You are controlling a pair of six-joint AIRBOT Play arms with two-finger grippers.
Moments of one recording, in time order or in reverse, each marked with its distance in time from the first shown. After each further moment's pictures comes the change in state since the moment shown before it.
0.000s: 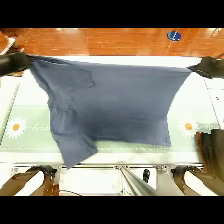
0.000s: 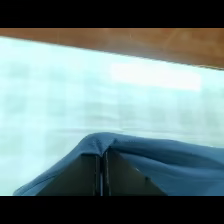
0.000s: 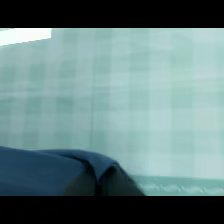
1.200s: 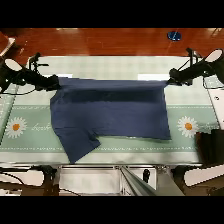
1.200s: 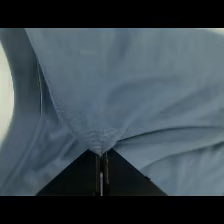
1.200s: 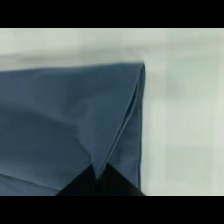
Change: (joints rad) left arm 0.028 -0.567 0.174 0.063 -0.330 -0.022; right arm 0.005 -0.617 0.242 -0.010 0.113 -0.012
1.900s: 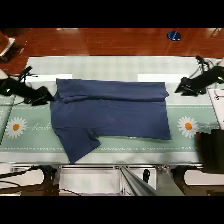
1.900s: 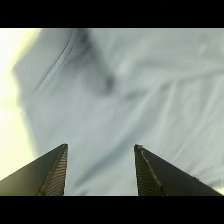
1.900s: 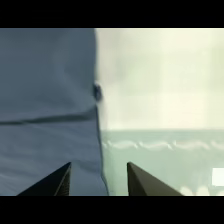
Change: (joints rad) left arm 0.162 0.164 -0.190 0.051 -0.224 0.021; right arm -0.097 0.224 -0.184 -0.109 0.129 0.037
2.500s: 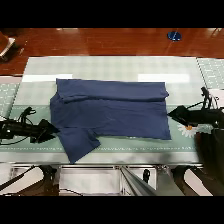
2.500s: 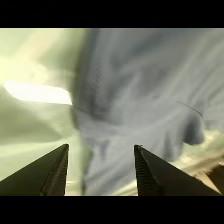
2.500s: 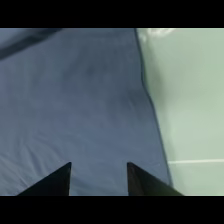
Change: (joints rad) left arm 0.234 0.219 -0.592 -0.151 0.011 0.092; right arm -0.076 0.518 -0.747 0.311 -0.255 -0.127
